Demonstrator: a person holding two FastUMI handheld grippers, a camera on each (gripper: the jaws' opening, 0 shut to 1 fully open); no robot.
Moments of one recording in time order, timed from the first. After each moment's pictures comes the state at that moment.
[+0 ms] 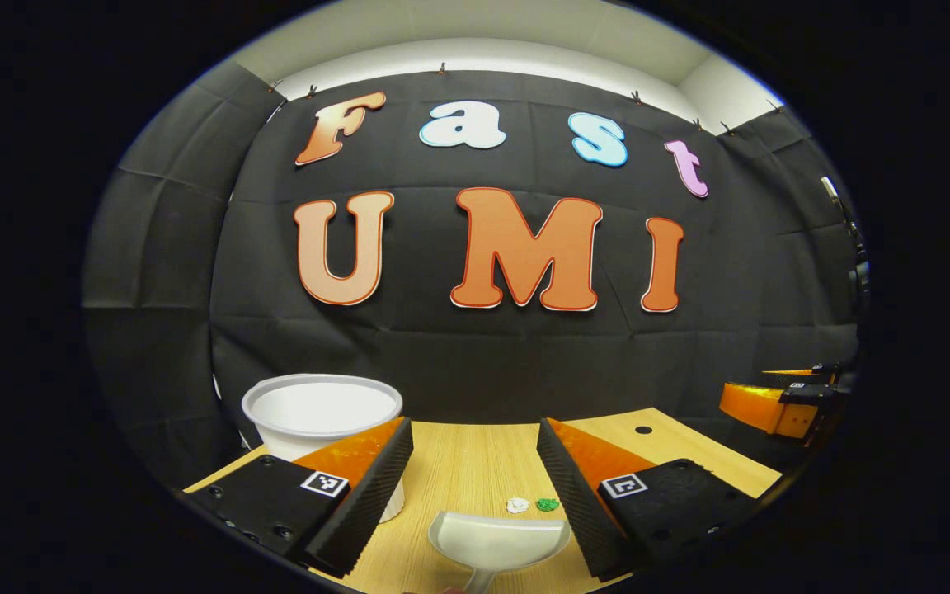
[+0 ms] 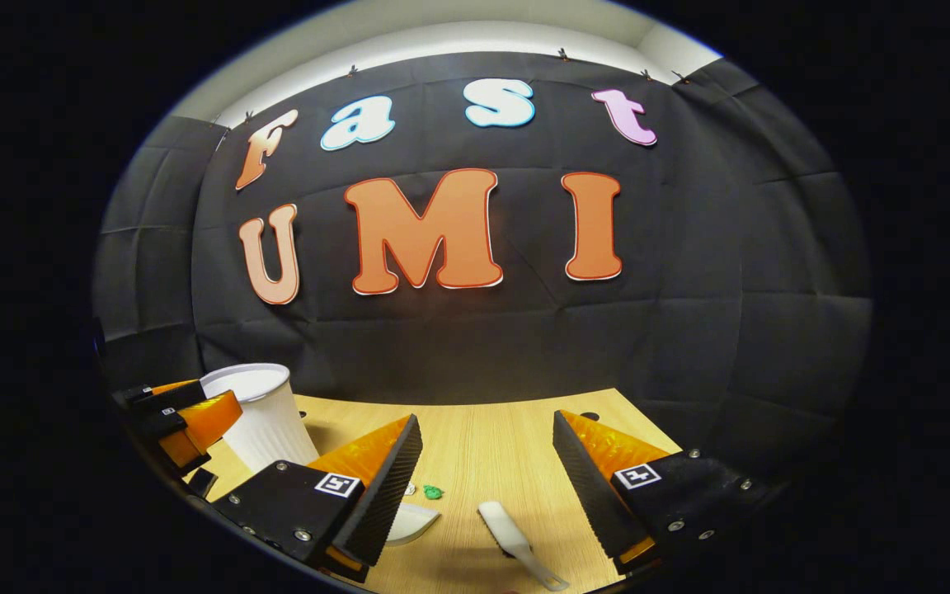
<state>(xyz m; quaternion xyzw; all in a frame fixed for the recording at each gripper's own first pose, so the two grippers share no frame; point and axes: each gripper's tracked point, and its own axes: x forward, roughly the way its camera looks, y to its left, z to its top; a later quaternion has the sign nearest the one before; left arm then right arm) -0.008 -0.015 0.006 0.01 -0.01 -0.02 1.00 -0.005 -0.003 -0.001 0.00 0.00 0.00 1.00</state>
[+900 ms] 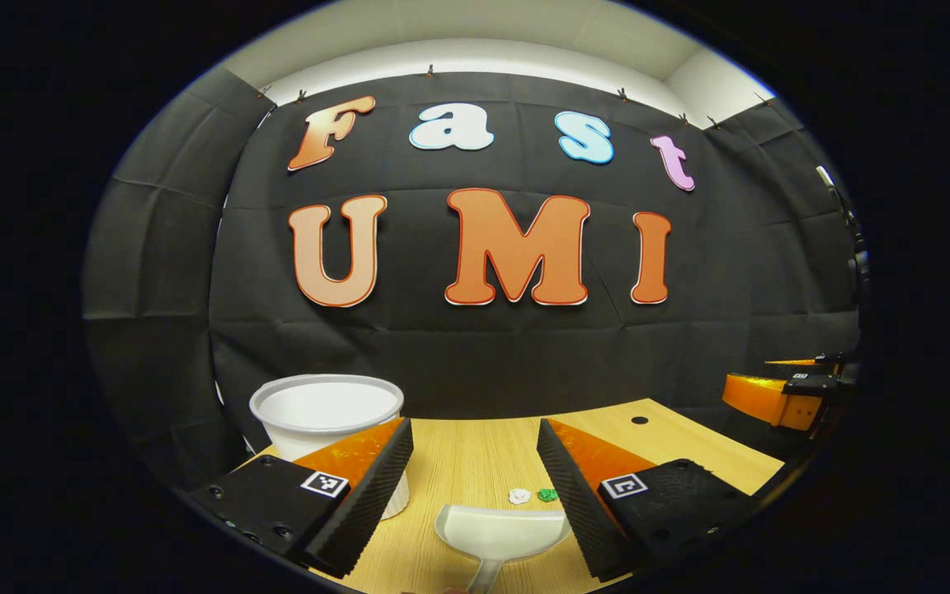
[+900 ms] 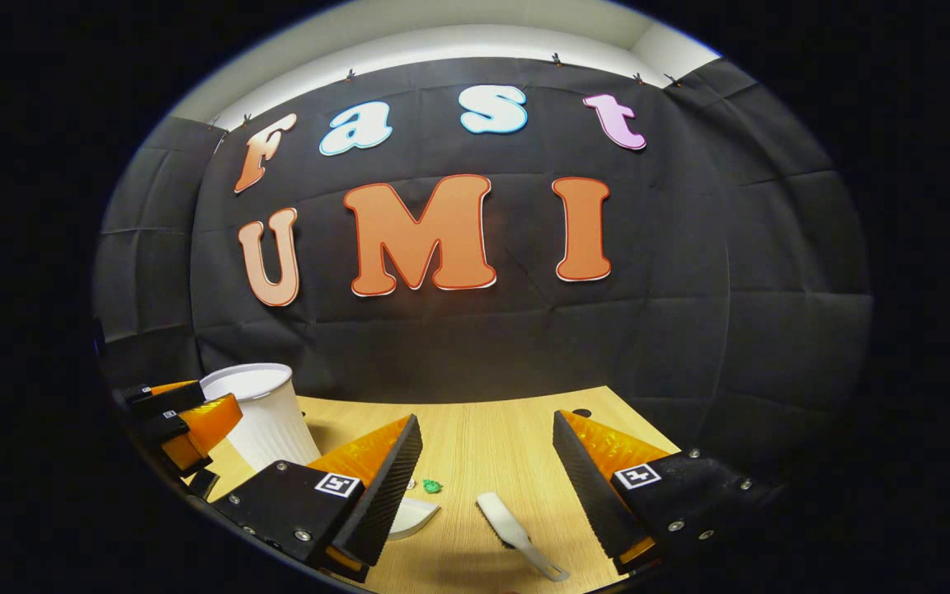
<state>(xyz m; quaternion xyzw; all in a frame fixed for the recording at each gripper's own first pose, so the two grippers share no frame) -0.030 -0.016 0.000 0.03 0.00 -0.03 1.00 -0.031 -0.004 -0.006 0.01 0.00 -0.02 1.00</state>
